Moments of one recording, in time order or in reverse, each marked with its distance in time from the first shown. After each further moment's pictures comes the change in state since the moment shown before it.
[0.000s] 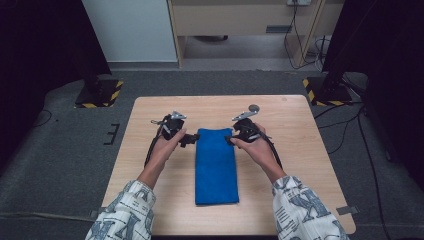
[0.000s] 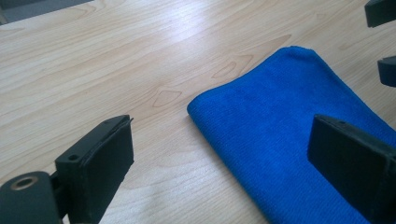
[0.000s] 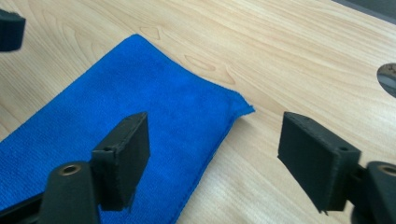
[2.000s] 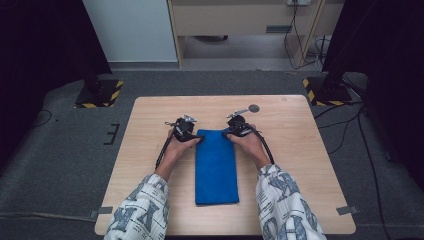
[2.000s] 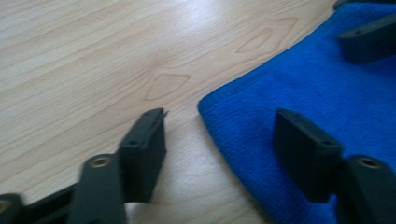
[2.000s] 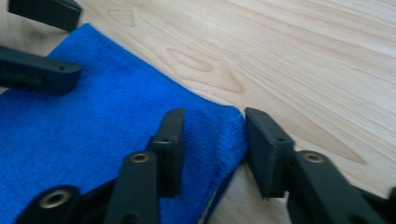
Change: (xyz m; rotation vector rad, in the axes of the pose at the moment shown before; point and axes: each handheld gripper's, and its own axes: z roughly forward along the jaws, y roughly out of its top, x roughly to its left) left arm 0.004 -0.015 0.066 0.072 0.045 0.028; right arm -0.019 0.000 0.074 0.048 0.076 0.047
